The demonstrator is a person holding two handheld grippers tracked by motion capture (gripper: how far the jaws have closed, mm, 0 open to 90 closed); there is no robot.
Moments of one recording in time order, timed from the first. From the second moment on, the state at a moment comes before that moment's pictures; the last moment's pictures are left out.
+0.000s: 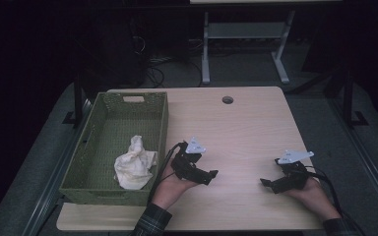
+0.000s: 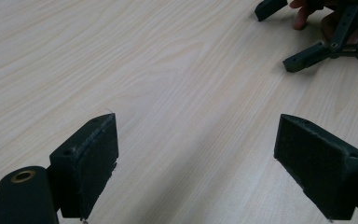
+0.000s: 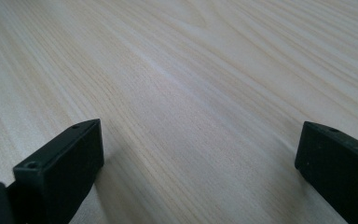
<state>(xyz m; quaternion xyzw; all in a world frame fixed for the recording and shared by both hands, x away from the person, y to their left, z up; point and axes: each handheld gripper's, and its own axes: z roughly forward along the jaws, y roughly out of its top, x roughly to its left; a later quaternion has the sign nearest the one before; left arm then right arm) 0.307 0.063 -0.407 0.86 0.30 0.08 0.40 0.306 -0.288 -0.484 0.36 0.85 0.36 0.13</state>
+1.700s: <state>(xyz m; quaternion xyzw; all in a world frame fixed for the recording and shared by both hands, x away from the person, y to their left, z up) 0.330 0.084 -0.350 0.87 0.28 0.09 0.39 0.306 -0.287 -0.483 0.36 0.85 0.36 0.13</state>
